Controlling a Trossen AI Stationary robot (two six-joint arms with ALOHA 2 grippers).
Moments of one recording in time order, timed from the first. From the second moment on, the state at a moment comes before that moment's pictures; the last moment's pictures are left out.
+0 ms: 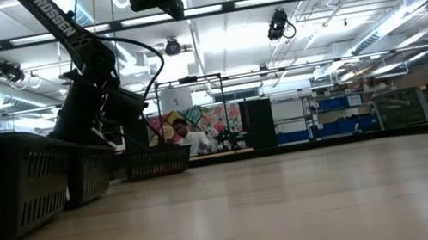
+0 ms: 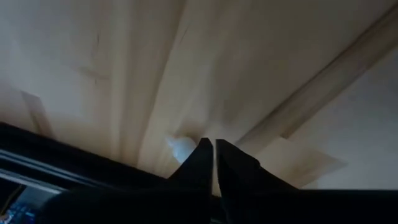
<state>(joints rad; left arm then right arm) 0.59 1.76 0.92 -1.09 -0.30 0.15 -0.15 2.09 2.24 -0.89 -0.39 -0.10</state>
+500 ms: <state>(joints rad) 0.59 1.76 0.92 -1.11 -0.36 0.10 -0.15 2.09 2.24 -0.89 -0.39 -0.10</state>
